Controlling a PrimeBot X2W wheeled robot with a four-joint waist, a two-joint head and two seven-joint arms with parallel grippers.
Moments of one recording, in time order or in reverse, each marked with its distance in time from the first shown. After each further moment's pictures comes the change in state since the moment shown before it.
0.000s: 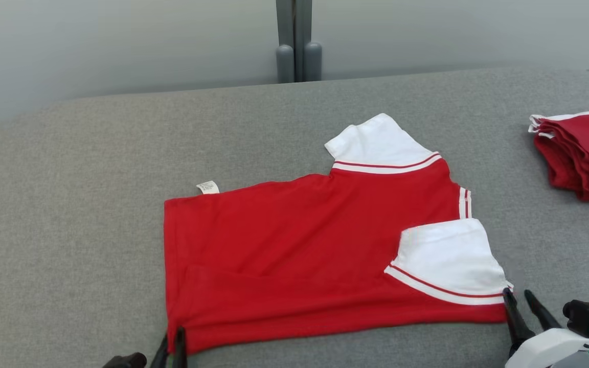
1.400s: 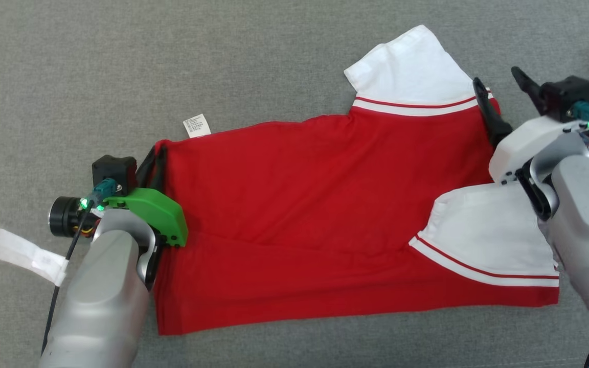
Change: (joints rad) left arm -0.760 0.060 -0.077 0.485 0.124 -0.066 -0.002; right arm -0.723 -0.095 0.238 0.202 -0.149 0.000 0.023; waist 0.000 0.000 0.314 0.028
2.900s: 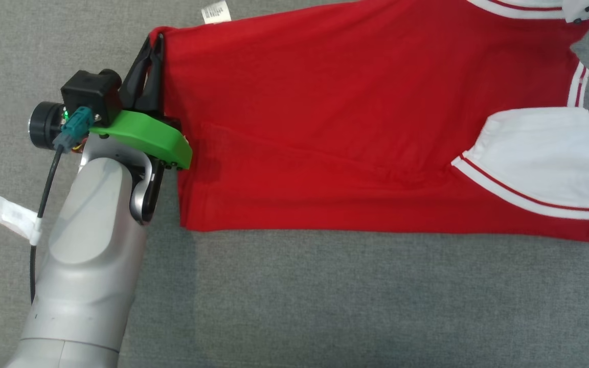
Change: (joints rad) left arm -0.096 0.003 -0.002 -0.320 -0.024 -0.003 0.002; right arm -0.495 -0.054 -0.016 0.233 0.008 0.000 -0.021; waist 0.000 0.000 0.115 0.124
